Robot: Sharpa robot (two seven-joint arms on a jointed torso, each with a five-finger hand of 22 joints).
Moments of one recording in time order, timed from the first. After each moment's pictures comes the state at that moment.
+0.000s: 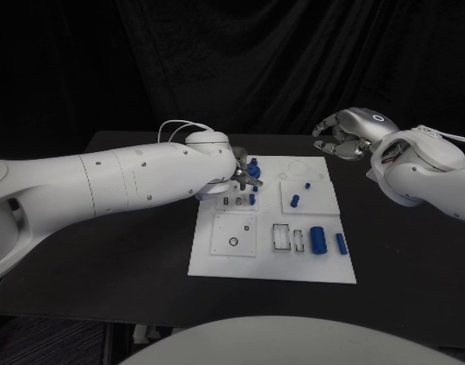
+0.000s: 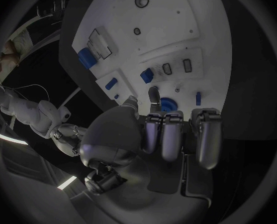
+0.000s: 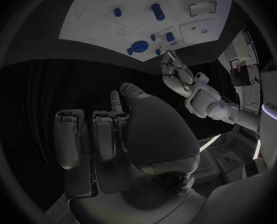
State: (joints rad) left arm 1.34 -0.39 -0.21 1.26 -1.14 0.07 -0.63; left_hand 1.10 0.13 -0.09 0.26 0.14 0.87 0.03 0.62 0.90 1.46 -0.03 1.57 1.31 1.47 -0.08 1.57 1.31 0.05 1.47 0.03 1.51 1.31; right arm 1.37 -0.90 -0.25 1.50 -1.49 -0.50 -0.17; right_hand 1.46 -0.02 0.19 0.22 0.38 0.83 0.12 0.08 0.45 1.47 0.03 1.57 1.31 1.46 -0.03 1.57 1.31 0.02 1.47 0.08 1.56 1.31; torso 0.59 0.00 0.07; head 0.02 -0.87
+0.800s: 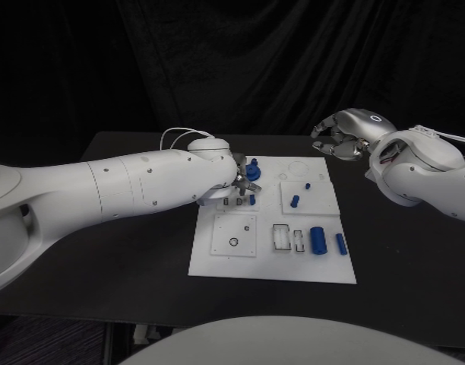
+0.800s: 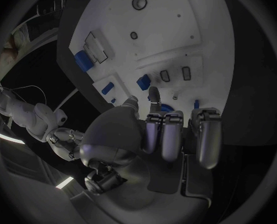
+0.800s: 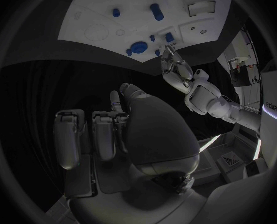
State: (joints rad) left arm 1.30 -0.37 -0.21 1.22 -1.14 0.07 -0.63; left_hand 1.10 0.13 -0.08 0.25 0.15 0.90 0.03 0.57 0.89 1.46 -0.03 1.57 1.31 1.47 -0.08 1.57 1.31 0.05 1.47 0.03 1.50 1.31; right arm 1.36 -0.90 -0.25 1.50 -1.49 -0.49 -0.17; right_hand 1.46 -0.02 0.20 0.23 0.38 0.83 0.12 0.08 0.45 1.47 0.03 1.57 1.31 1.46 -0.03 1.57 1.31 0.02 1.47 0.08 1.56 1.31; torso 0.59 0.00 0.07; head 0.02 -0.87
